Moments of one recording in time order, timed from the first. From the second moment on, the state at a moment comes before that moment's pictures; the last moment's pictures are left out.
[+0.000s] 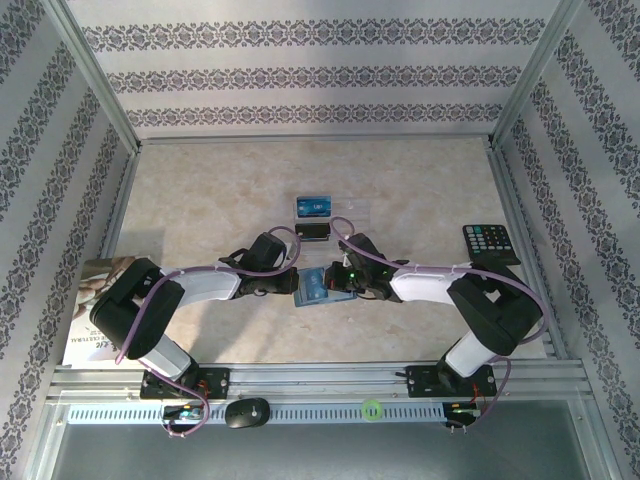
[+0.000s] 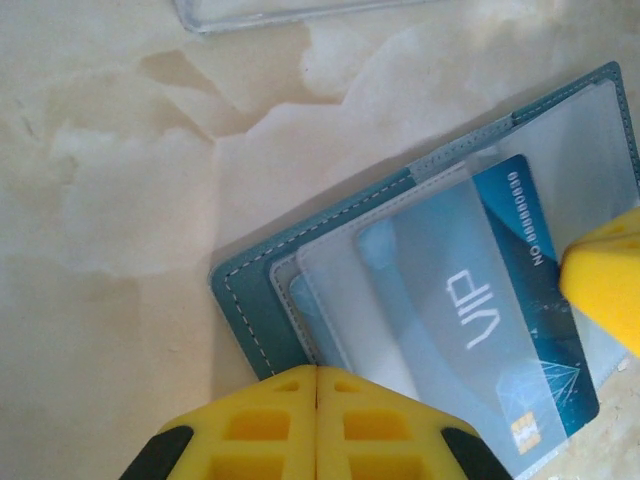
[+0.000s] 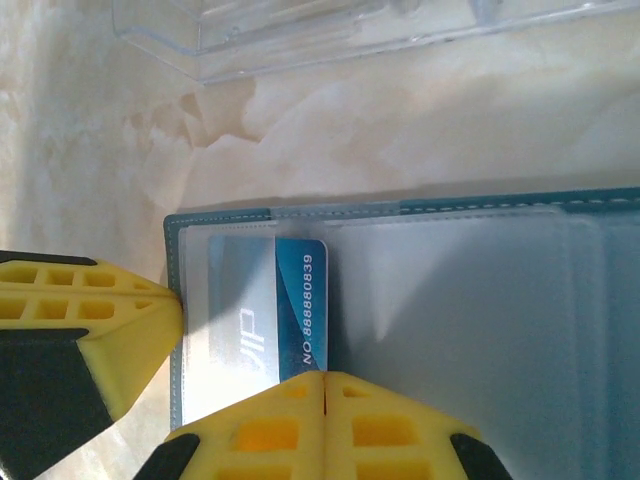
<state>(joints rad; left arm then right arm) -0.61 1.58 0.66 -0.06 0.24 -0.52 0.72 1.59 0.64 0.09 -0.24 0.84</state>
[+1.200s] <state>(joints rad) -0.65 1.61 0.73 -0.10 0.21 -0.48 0.71 1.66 0.76 -0.05 -0.33 0.73</state>
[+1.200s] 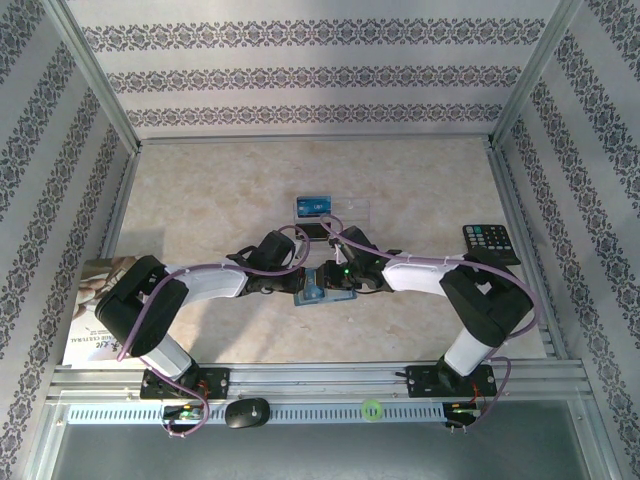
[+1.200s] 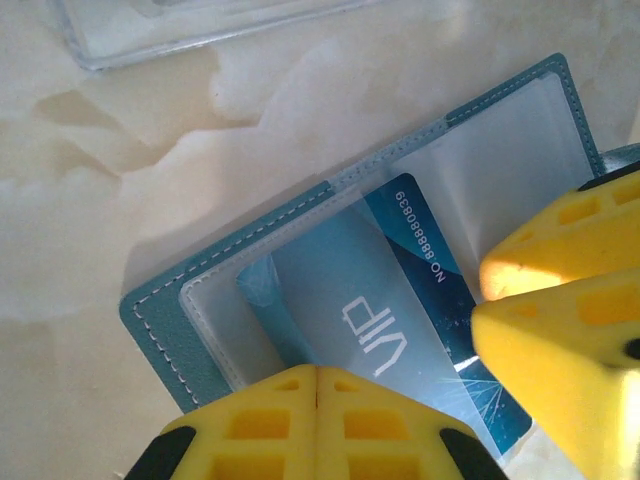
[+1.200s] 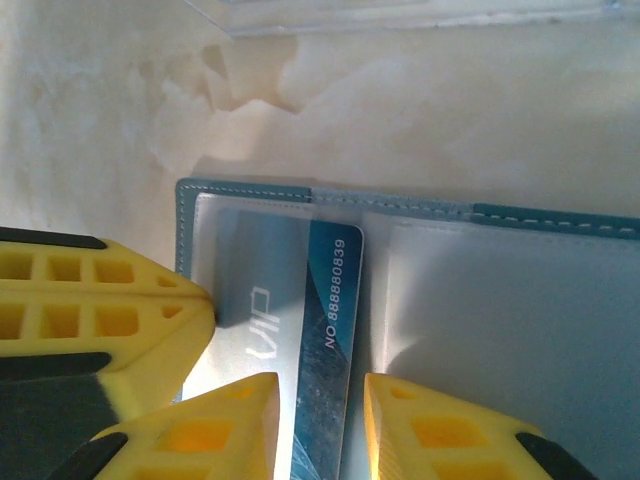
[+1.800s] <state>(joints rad) -0.65 1.61 0.73 -0.09 0.21 -0.48 0.70 1.68 0.75 -0.01 -0.34 0.76</state>
